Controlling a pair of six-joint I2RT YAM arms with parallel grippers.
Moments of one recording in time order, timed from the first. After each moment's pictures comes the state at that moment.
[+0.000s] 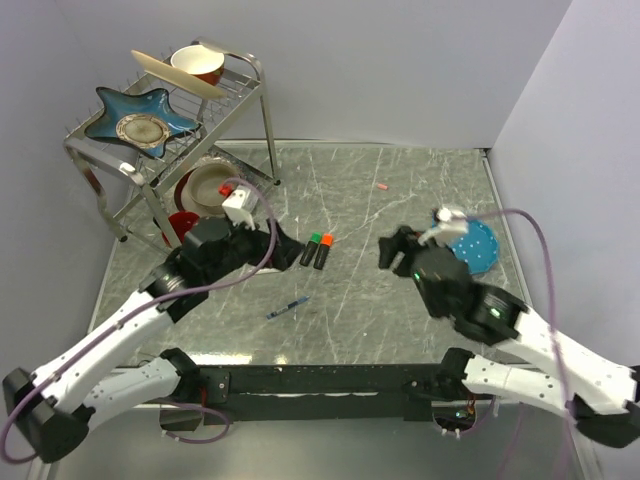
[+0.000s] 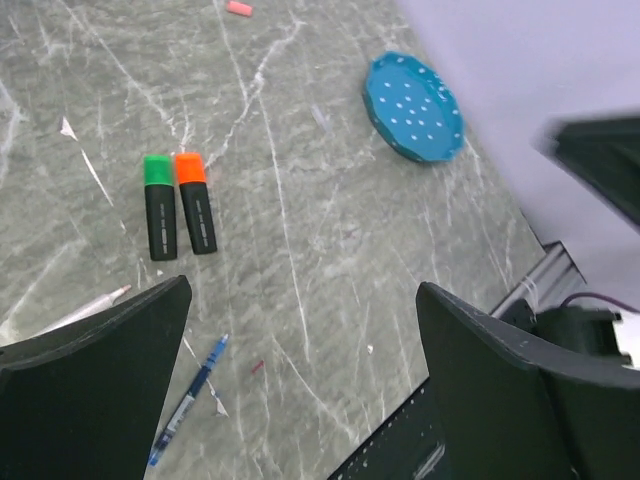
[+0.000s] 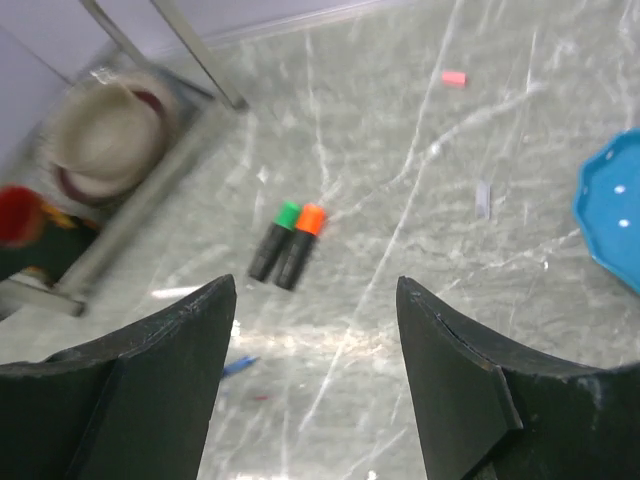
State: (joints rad) left arm -0.70 0.92 0.86 -0.21 0.06 -0.51; right arm 1.02 0.75 0.91 -0.53 0.80 0.60
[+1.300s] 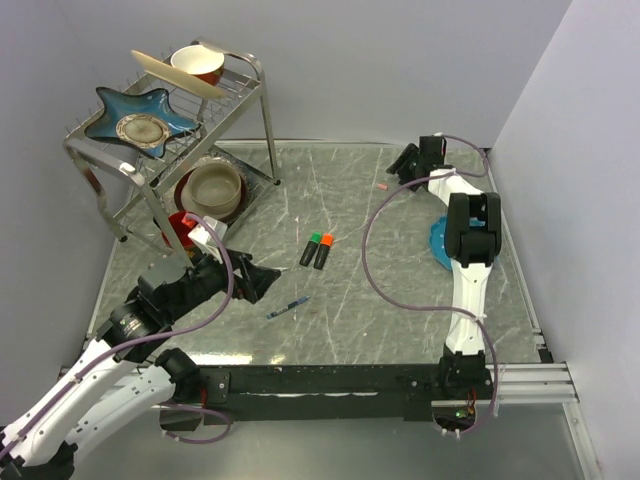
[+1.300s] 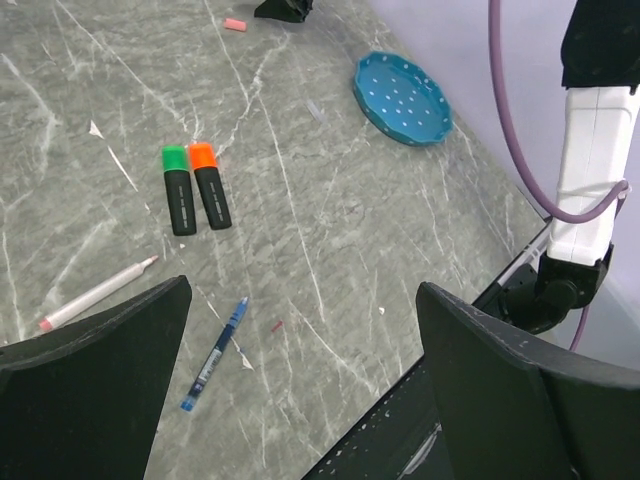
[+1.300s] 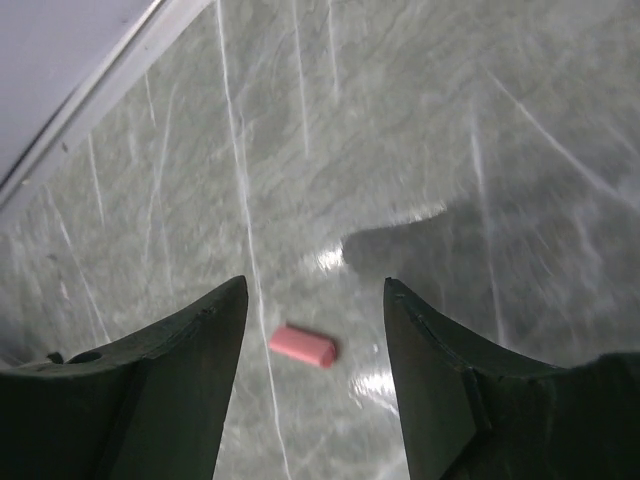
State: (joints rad) left arm -0.70 0.56 0.73 -0.35 0.07 -0.43; right arm 0.03 2.36 1.81 -0.14 -0.15 0.71
